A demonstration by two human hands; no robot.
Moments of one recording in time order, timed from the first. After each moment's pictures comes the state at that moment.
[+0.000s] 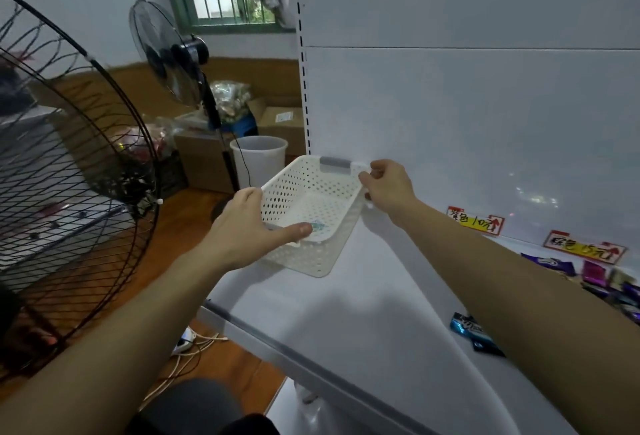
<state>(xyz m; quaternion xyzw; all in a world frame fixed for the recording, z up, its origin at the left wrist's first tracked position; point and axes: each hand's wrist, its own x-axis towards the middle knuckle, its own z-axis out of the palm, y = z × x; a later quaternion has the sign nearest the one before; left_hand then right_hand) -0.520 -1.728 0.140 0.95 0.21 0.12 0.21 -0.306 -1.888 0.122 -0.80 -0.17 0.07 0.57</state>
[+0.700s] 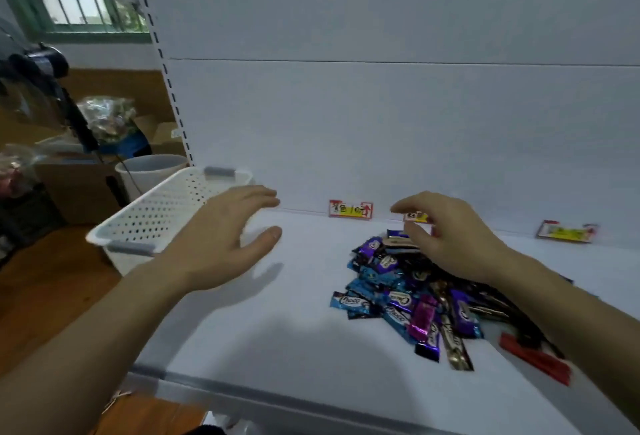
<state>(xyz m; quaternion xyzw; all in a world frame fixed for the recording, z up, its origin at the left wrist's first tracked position) -0.487 -1.837 0.162 0.96 -0.10 0.20 0.16 -0.388 -2.171 0.154 -0.92 -0.31 -0.11 0.23</state>
